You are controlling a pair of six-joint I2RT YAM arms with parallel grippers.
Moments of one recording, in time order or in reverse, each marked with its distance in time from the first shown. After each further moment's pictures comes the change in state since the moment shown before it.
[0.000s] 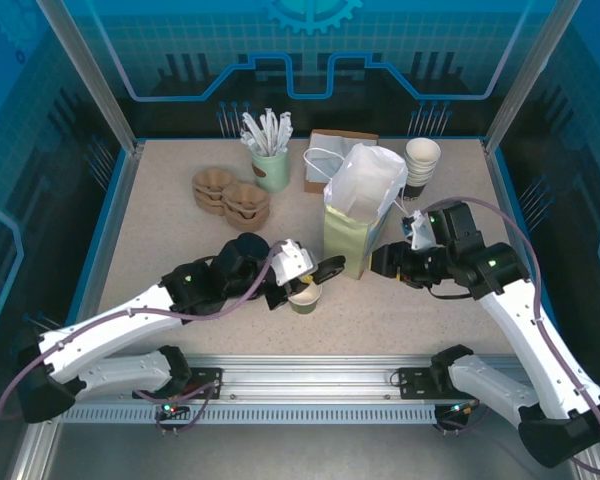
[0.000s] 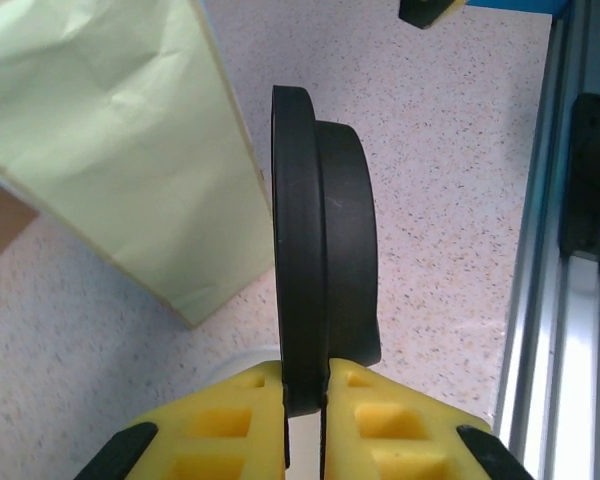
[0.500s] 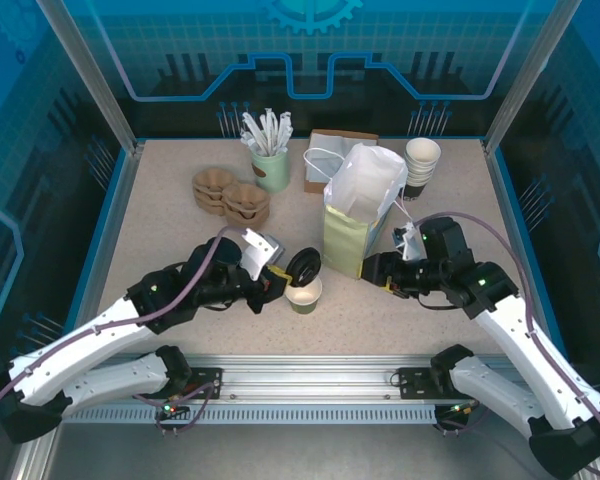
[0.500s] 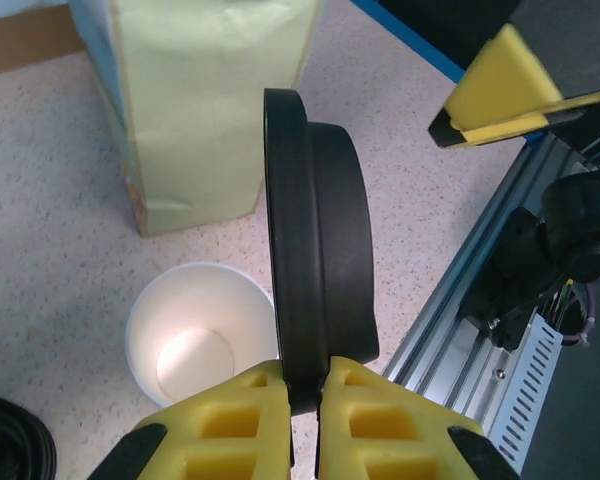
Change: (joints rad) left arm 0.038 -0.156 0.002 -0.156 0.005 -0.473; right arm 0.093 -0.089 -0.189 0.237 -0.022 0.174
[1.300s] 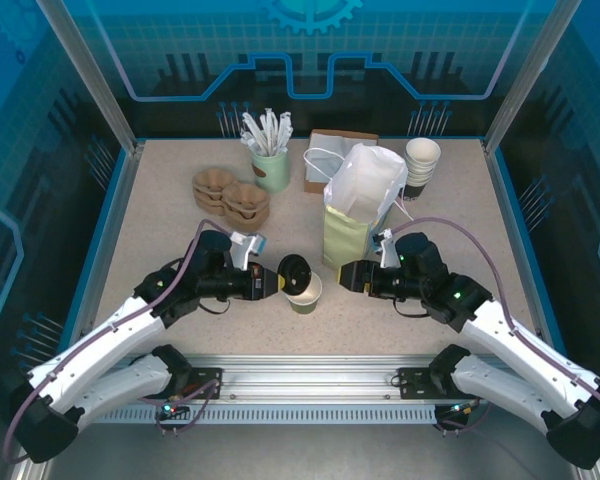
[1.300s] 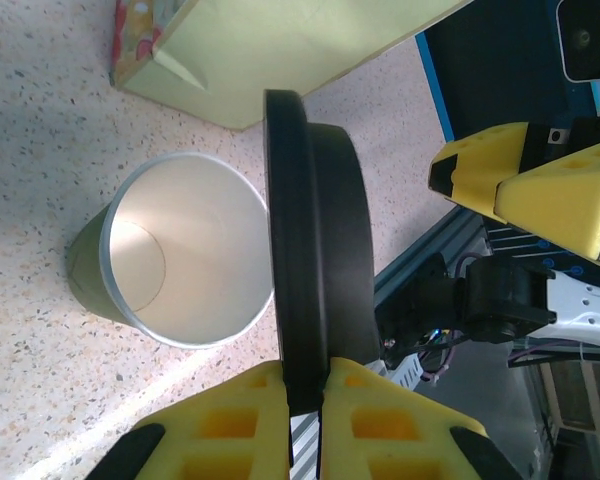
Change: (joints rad) left arm 0.254 0.005 -0.183 0.115 0.344 -0.391; right arm 0.203 -0.005 -0.187 0.357 0.192 0.034
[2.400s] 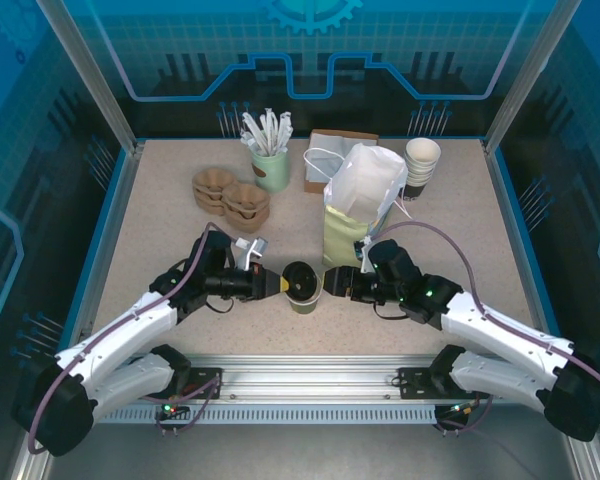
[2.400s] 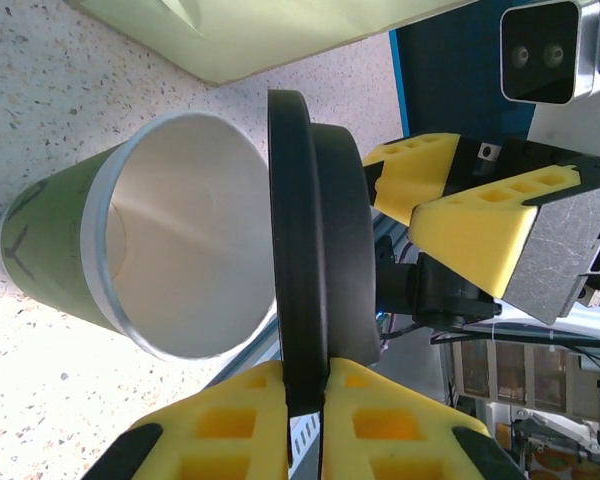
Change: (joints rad) left arm 0.121 0.094 -0.150 0.239 0.258 -0.085; right arm 0.125 0.156 -0.060 0.164 0.134 0.071
